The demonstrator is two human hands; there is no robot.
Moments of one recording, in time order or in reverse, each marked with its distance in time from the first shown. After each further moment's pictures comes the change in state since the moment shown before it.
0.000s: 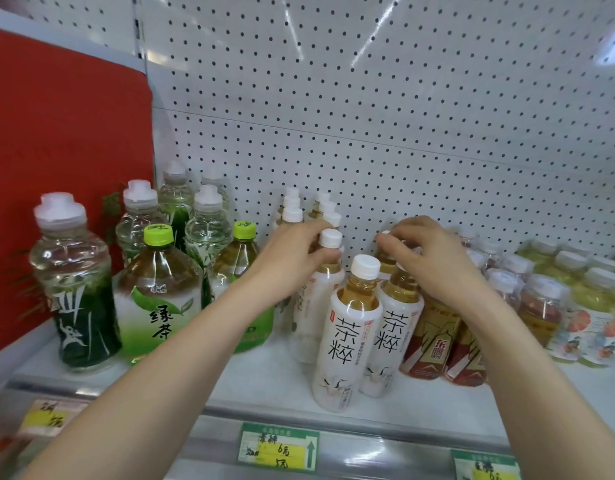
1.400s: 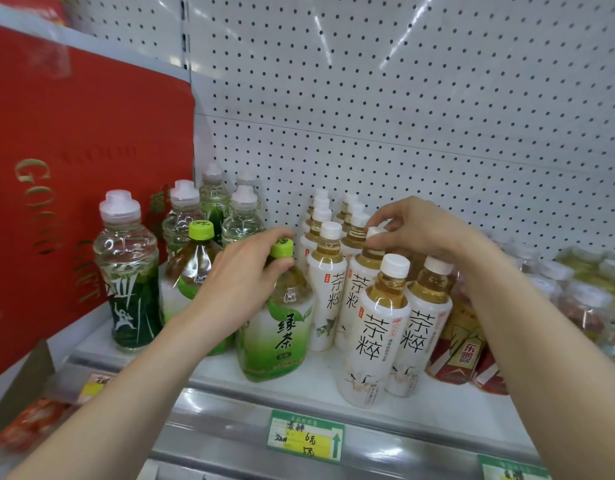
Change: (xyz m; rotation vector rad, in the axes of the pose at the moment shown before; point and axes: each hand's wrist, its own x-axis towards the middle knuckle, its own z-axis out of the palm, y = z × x) left_hand -0.074 -0.022 -0.056 0.312 0.218 -0.046; right_hand 0.054 -0.041 0.007 0.055 -0.358 0.104
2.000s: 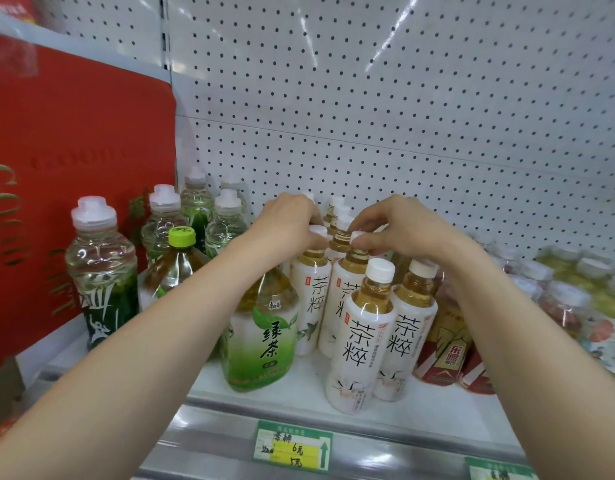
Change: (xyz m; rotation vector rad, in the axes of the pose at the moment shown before) left_hand 0.093 0.042 0.021 0.193 -0.251 0.004; right_hand -0.002 -0.001 -0.003 -0.079 0.017 -0.113
